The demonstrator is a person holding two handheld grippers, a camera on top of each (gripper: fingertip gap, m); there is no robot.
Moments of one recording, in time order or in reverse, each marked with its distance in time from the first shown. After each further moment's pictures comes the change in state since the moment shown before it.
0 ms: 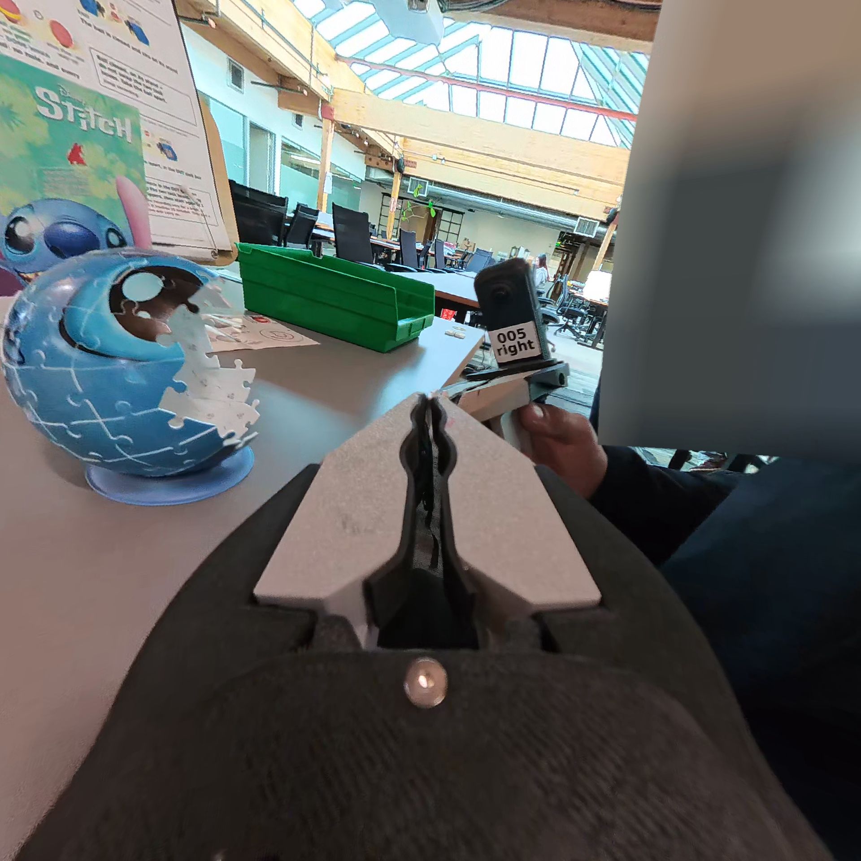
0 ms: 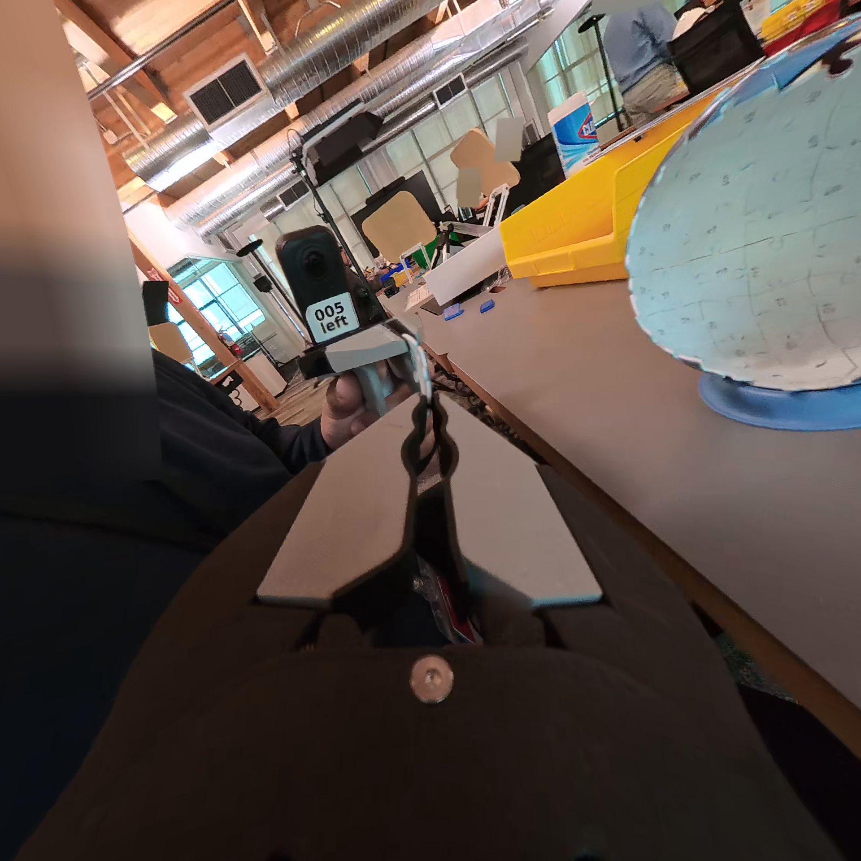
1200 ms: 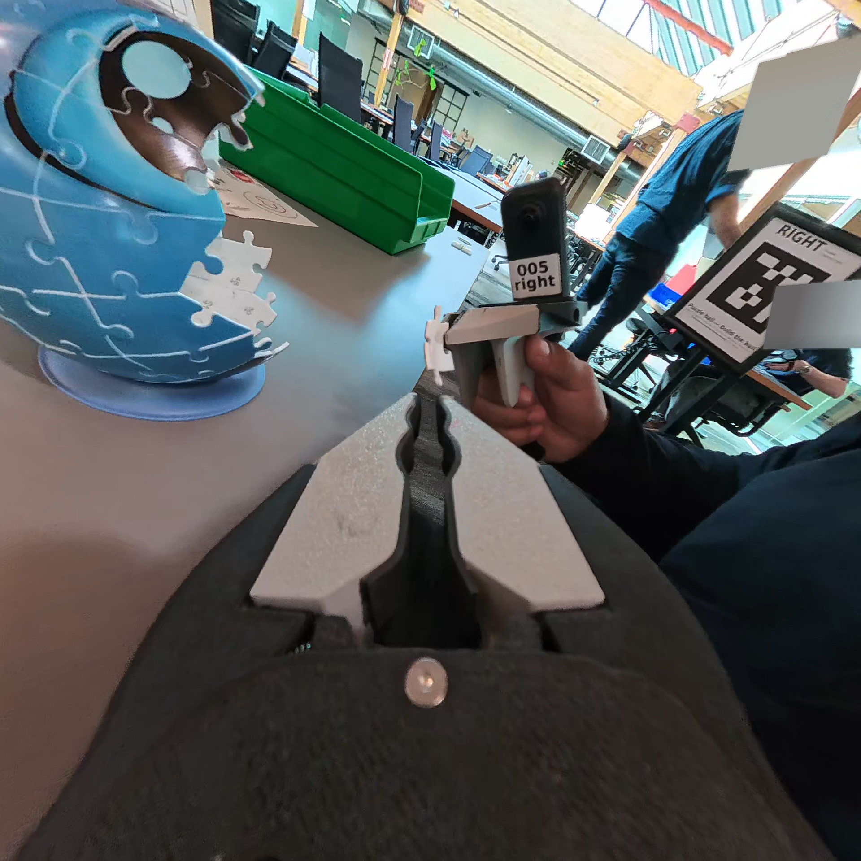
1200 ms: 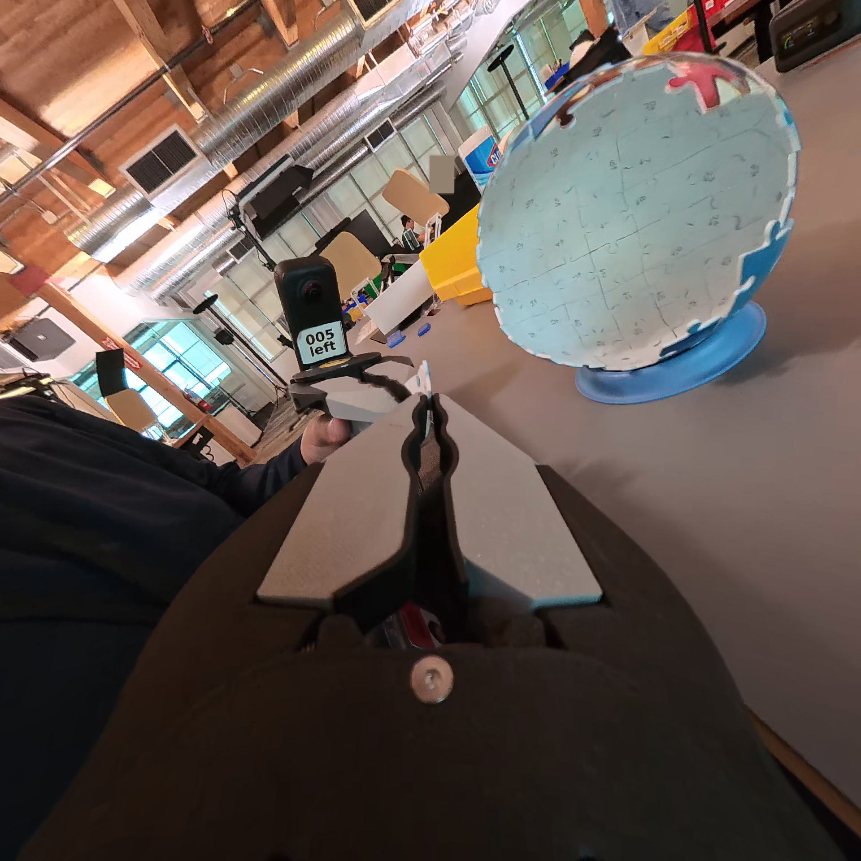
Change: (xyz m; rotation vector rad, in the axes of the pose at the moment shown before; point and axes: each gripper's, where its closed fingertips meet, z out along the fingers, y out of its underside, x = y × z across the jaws) left arm -0.041 0.046 0.019 -0.221 0.020 -0.204; right arm 0.055 -0.013 -0.015 0.066 0.125 0.108
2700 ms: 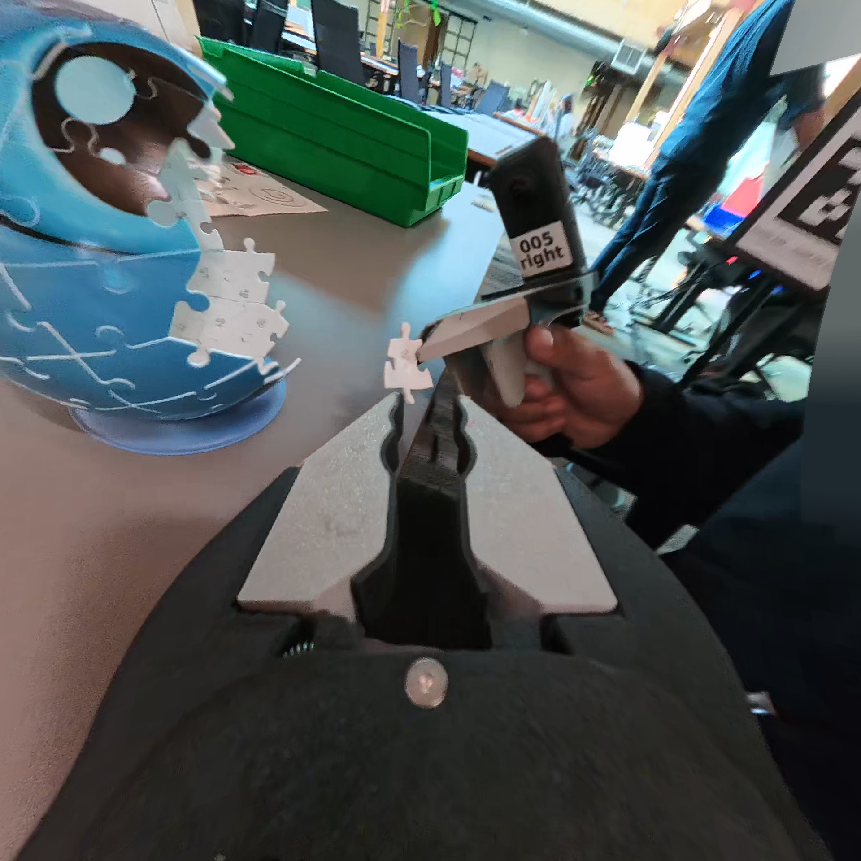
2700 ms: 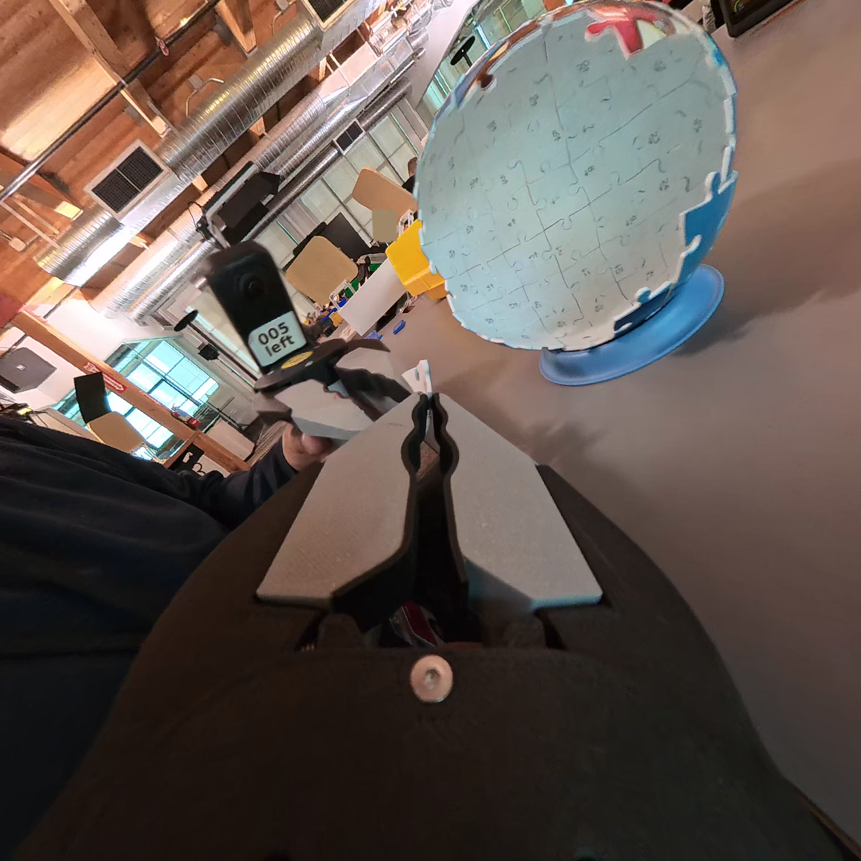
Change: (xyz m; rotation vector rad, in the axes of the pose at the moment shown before) left arm -0.010 0.004 0.014 -0.085 -0.037 0.141; right arm 0.023 0.007 0.007 -0.004 0.057 0.060
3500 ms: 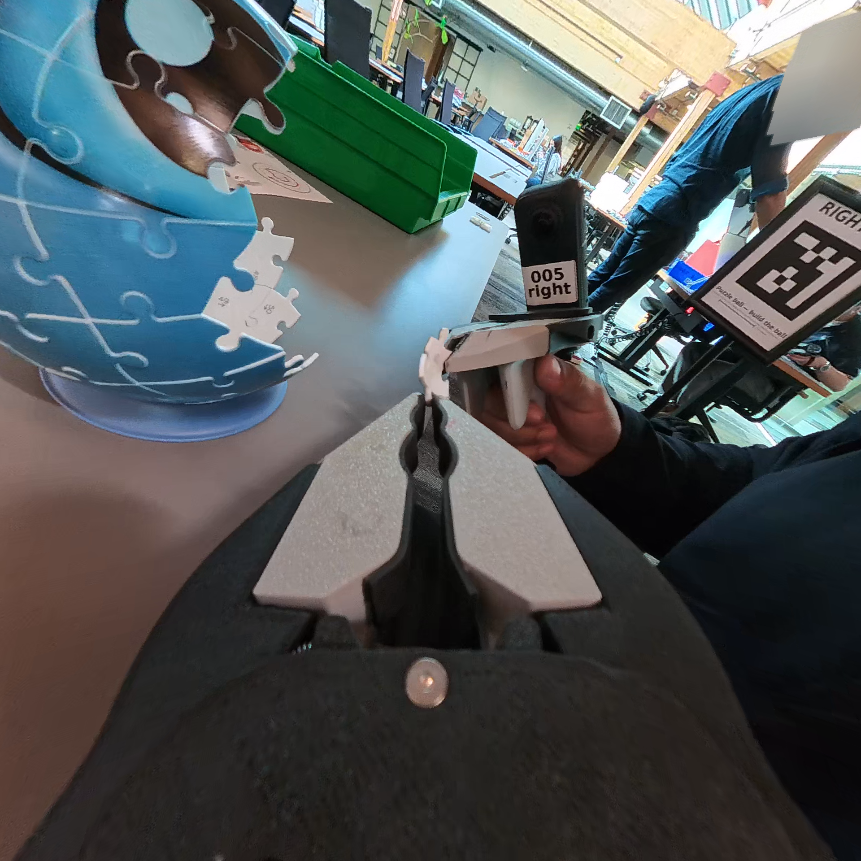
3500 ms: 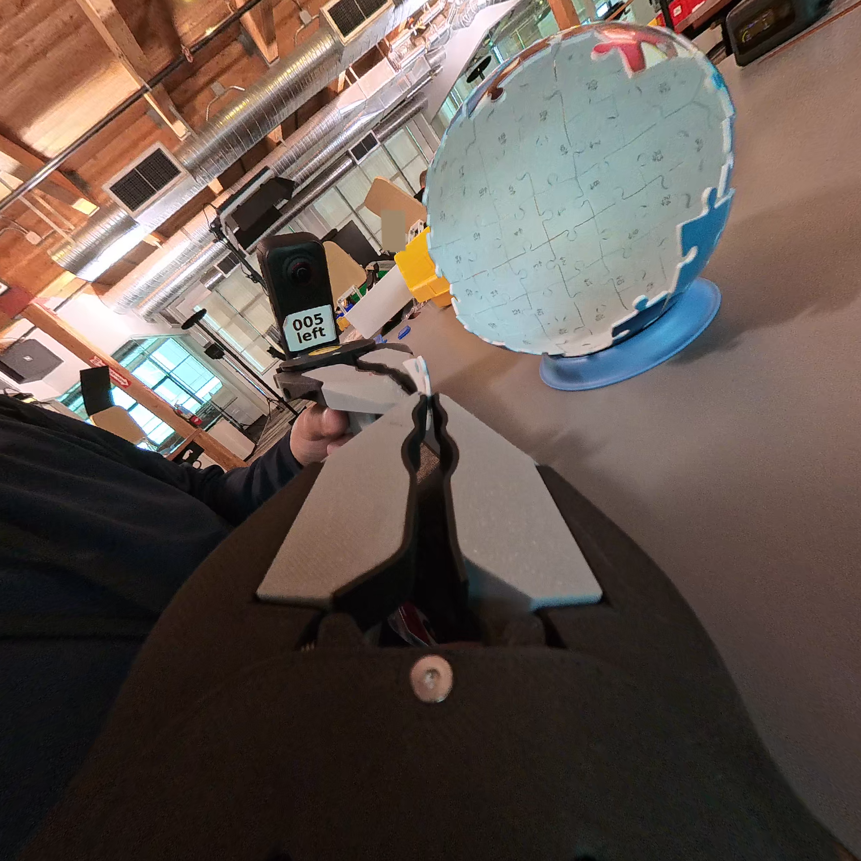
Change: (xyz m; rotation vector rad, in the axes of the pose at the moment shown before) left arm -0.010 -0.001 0.007 0.020 0.021 -0.148; right arm 0.000 0.000 -0.004 0.022 -0.025 -0.034
